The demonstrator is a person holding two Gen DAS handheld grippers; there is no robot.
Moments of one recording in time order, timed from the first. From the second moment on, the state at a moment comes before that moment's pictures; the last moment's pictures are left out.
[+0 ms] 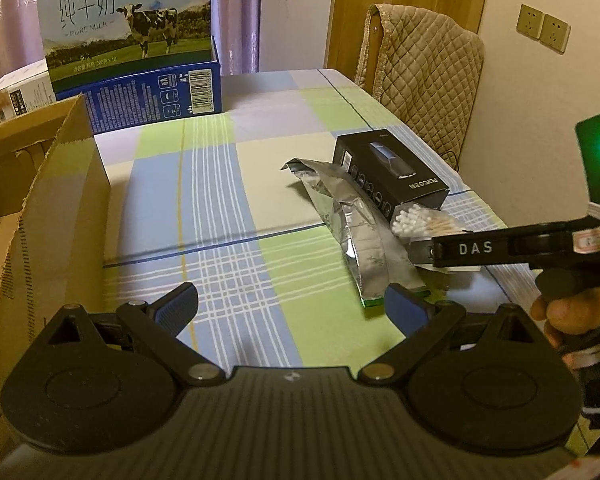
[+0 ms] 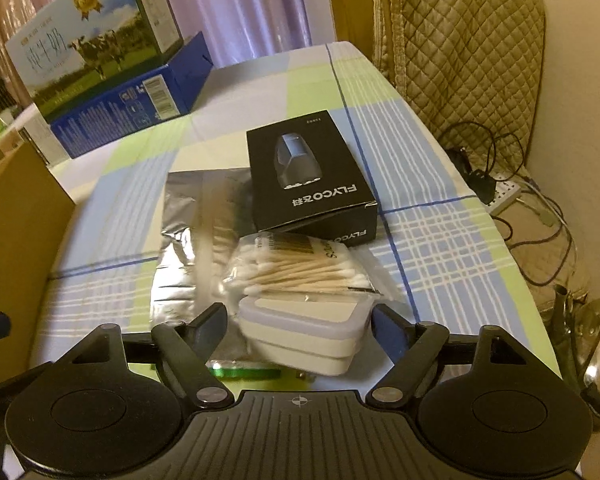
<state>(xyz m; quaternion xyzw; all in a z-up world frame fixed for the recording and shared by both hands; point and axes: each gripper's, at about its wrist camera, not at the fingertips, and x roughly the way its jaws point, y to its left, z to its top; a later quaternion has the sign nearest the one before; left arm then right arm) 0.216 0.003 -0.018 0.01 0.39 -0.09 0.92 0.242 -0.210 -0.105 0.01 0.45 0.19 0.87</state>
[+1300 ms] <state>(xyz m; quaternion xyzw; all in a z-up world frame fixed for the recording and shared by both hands) 0.284 -0.026 -0.043 0.07 0.42 -0.17 0.89 0.217 -0.251 -0.086 0.05 0.44 0.19 0.88</state>
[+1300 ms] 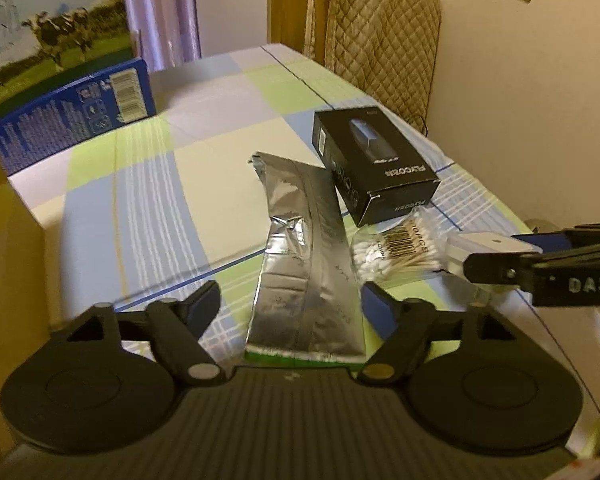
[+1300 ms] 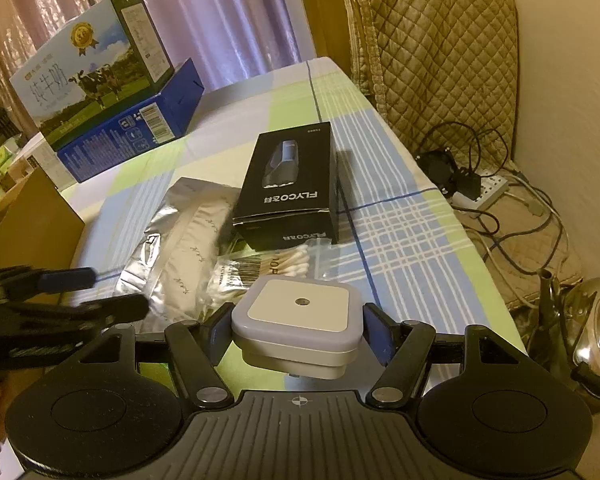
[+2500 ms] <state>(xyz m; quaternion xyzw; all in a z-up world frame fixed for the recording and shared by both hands) 0.164 0.027 -0.022 0.00 0.48 -0.12 0.87 0.172 -0.209 -0.091 0.01 0.45 0.27 0.85</state>
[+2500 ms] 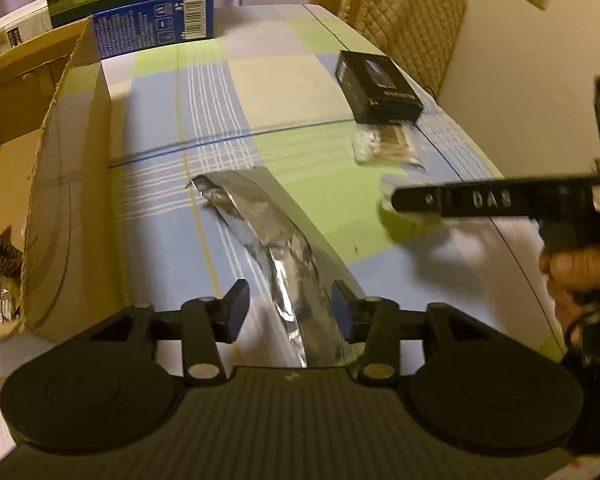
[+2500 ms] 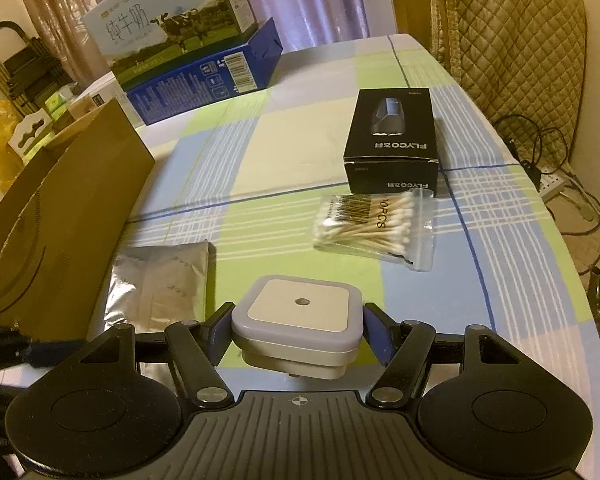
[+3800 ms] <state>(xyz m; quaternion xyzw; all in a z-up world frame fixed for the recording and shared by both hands) 0.213 0.009 -0.053 0.01 0.55 -0.13 0.83 0.175 -0.208 -0.095 0.00 0.45 0.26 0.85</state>
